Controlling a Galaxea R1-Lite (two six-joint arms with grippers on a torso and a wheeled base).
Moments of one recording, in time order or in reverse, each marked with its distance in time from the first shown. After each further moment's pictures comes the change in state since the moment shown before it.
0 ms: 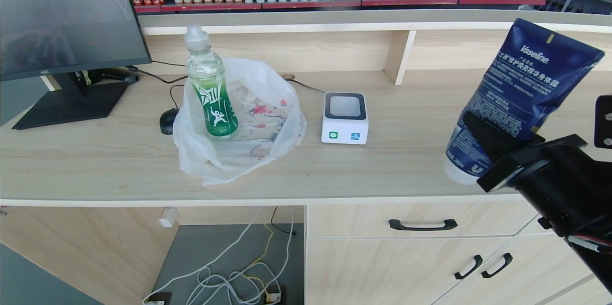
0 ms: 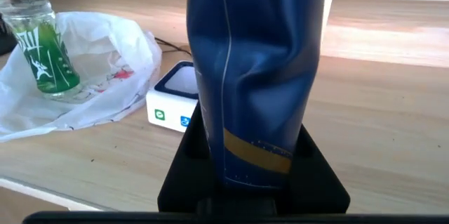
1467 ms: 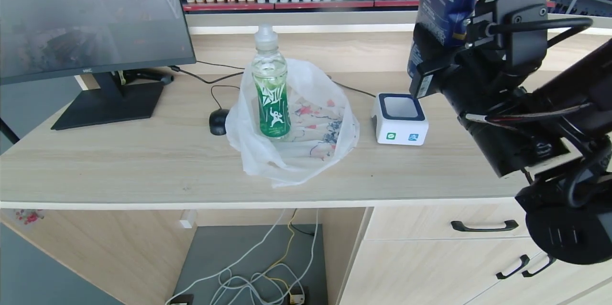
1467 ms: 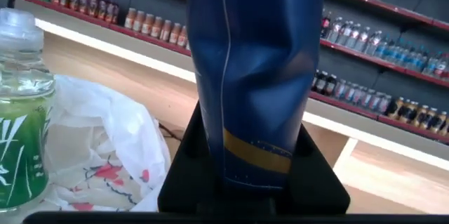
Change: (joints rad) left arm 0.000 0.000 0.000 0.000 0.000 0.006; right arm 0.023 0.278 -0.579 0.053 -0.006 -0.423
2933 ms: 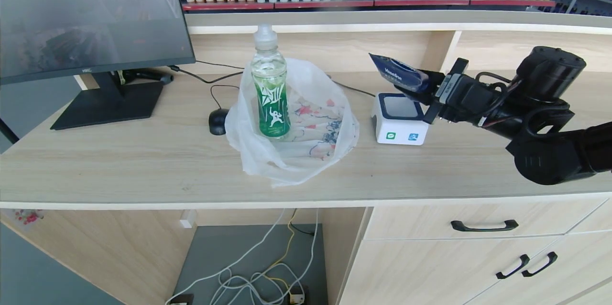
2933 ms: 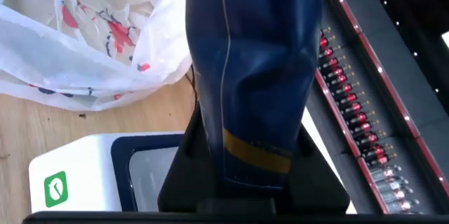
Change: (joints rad) left arm 0.000 0.000 0.000 0.000 0.000 0.000; right arm -0.415 0.185 -0.238 0.385 0.926 -0.487
